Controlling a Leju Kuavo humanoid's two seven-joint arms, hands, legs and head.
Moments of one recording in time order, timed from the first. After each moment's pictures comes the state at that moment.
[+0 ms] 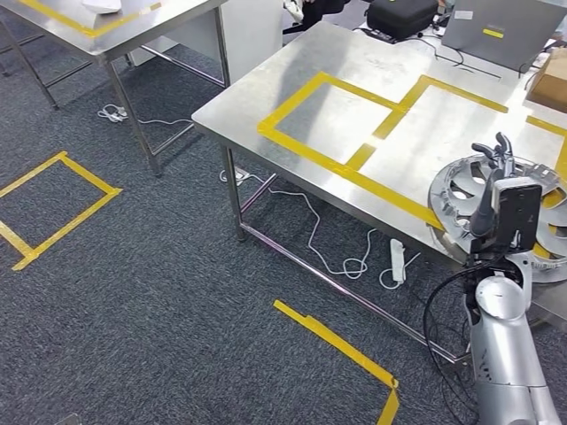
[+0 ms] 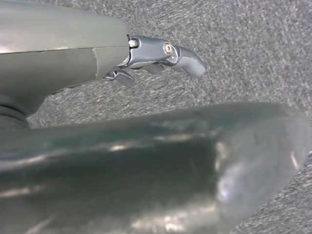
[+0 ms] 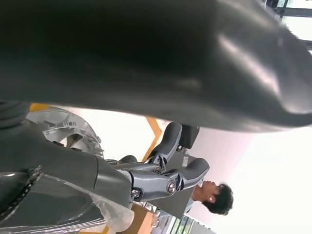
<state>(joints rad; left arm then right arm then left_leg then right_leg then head) -0.11 -0.15 1.04 -0.28 -0.38 0.34 -0.50 -0.30 -0.13 0.02 -1.54 0.27 -0.25 -0.20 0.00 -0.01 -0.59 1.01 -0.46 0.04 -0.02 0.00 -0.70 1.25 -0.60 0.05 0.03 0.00</state>
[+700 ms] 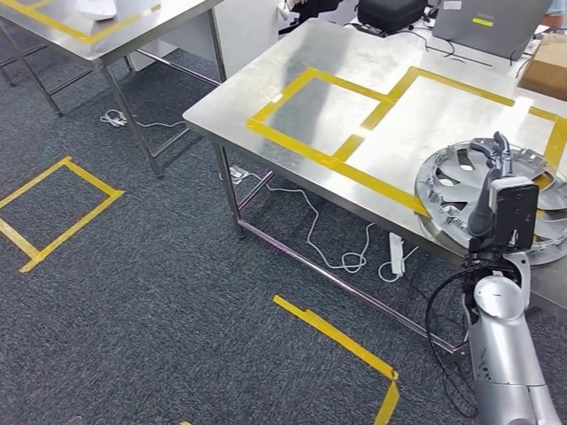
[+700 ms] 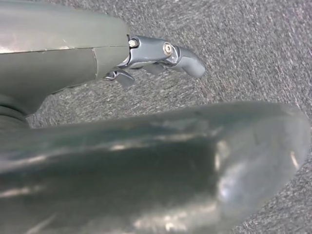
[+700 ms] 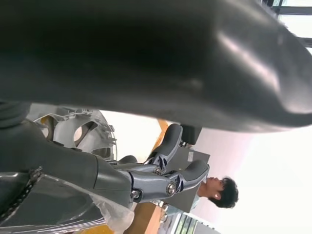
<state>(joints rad) -0.10 -0.15 1.04 -0.28 -0.38 0.34 -0.50 -0.30 -0.13 0.03 -1.54 0.27 -0.25 -0.20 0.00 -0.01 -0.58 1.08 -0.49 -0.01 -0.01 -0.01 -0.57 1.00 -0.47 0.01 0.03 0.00</state>
